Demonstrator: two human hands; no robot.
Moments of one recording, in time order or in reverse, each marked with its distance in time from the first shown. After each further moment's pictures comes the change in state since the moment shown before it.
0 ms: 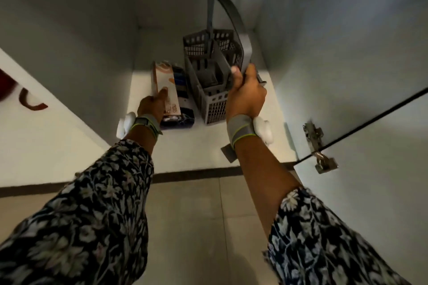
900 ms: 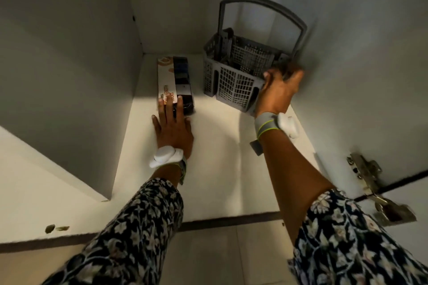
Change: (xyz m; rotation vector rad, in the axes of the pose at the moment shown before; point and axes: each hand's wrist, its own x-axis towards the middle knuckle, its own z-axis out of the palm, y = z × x) left_hand 0.037 -0.027 0.065 0.708 0.292 0.721; right_hand 0.104 0.053 0.067 0.505 0.313 0.054
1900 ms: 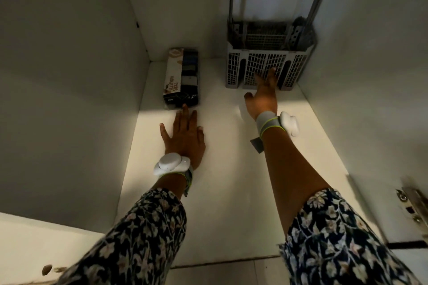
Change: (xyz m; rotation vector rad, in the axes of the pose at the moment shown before) left_hand 0.031 -0.002 0.006 0.160 -0.223 -0.009; right_hand 0.019 0.066 0.073 -0.626 -0.664 -0.077
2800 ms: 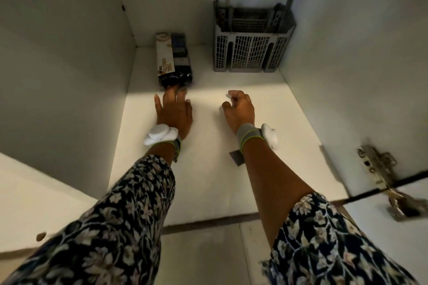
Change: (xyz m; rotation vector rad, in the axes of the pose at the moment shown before) left_hand 0.012 0.000 -0.003 -0.140 0.220 0.108; right_hand -0.093 -0.004 0.006 0.305 -0.034 0.145
